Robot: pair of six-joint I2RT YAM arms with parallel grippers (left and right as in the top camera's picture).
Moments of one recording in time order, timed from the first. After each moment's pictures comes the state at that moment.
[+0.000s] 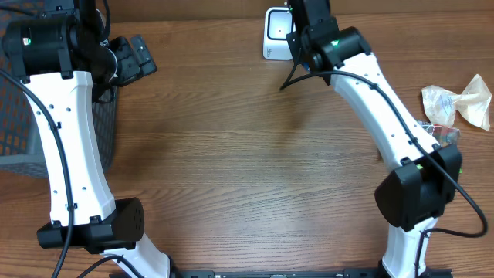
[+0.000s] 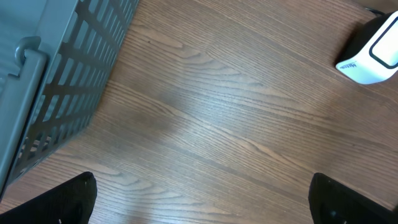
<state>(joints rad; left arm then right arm) 0.09 1.86 2.40 -1.69 0.01 -0.39 0.43 2.06 2.01 -0.79 0.38 -0.03</state>
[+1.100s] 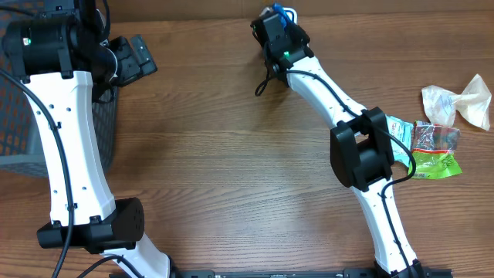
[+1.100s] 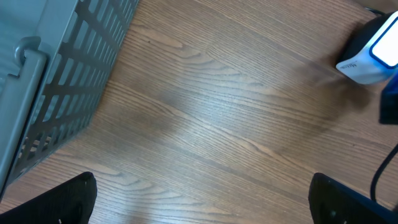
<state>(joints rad) 0.09 1.86 2.40 -1.69 0.01 -0.39 0.47 2.52 2.24 -0.48 0.66 -0.51</state>
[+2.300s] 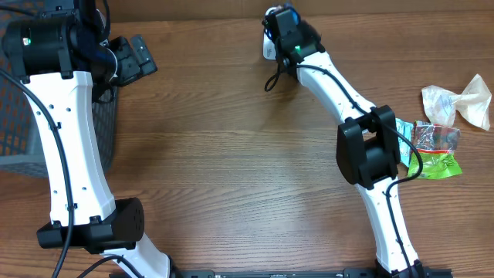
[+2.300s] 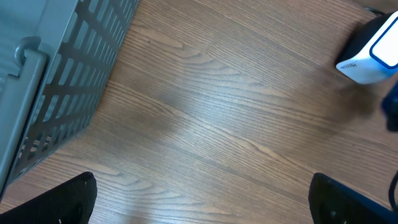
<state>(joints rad) 0.09 1.86 2.40 -1.69 0.01 -0.39 0.43 2.49 2.24 -0.65 0.55 -0.42</state>
